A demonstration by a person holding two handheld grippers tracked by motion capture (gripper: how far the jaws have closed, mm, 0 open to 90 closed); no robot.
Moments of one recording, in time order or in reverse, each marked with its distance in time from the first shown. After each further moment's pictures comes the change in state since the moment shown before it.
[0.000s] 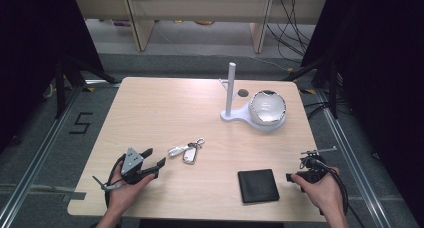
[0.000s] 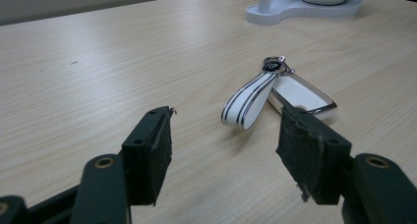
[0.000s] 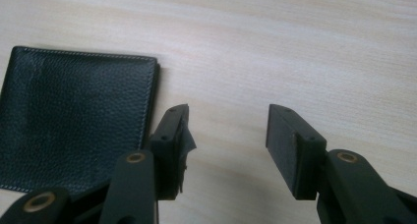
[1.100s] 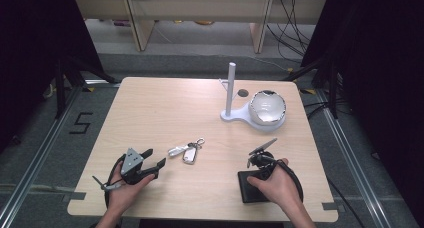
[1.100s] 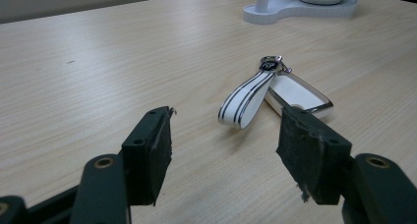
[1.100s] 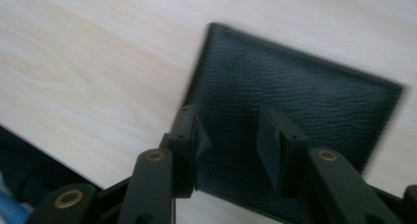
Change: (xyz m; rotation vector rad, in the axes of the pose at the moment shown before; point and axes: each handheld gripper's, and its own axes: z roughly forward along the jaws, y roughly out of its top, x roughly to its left) left arm 0.000 0.000 -0.001 0.003 -0.012 0.001; right arm 0.125 0.025 0.027 0.252 0.051 -0.228
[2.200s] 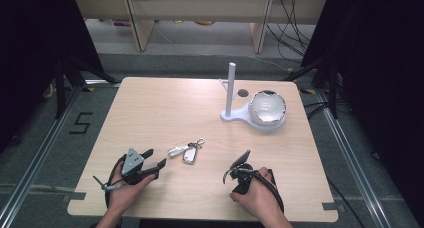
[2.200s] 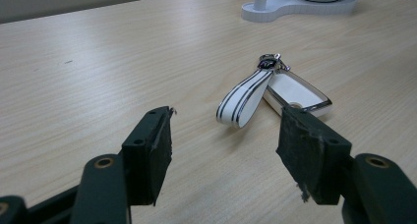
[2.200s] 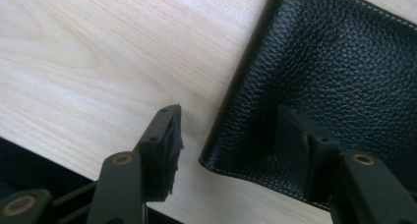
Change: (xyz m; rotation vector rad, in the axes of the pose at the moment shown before) left arm -0.001 0.000 0.001 -0.002 -0.008 0.006; right arm 0.050 -0.004 0.029 0.108 -0.198 -0.089
